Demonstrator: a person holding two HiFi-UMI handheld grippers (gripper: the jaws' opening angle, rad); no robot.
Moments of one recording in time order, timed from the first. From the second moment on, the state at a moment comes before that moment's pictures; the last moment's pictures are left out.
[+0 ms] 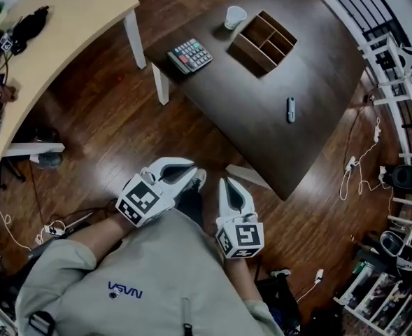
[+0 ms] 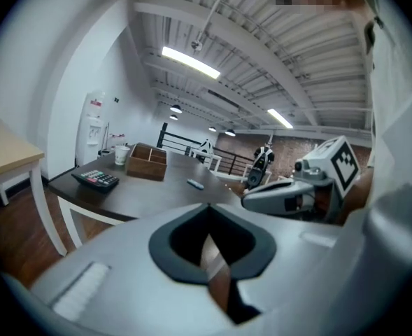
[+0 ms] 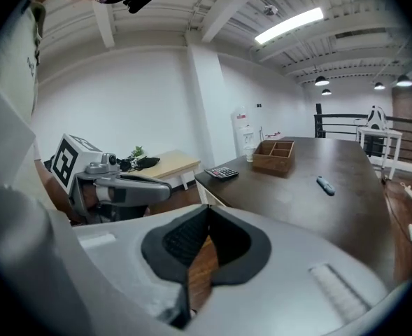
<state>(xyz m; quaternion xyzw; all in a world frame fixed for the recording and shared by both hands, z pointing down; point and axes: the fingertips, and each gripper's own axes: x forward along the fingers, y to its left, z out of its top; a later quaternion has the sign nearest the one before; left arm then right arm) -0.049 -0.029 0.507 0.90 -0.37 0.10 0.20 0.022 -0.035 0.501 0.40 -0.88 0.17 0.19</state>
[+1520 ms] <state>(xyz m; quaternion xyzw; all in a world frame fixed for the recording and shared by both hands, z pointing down) 0.100 0.260 0.444 0.97 -0.20 0.09 0.07 0.145 0.284 0.427 0.57 -0.81 0.08 0.06</state>
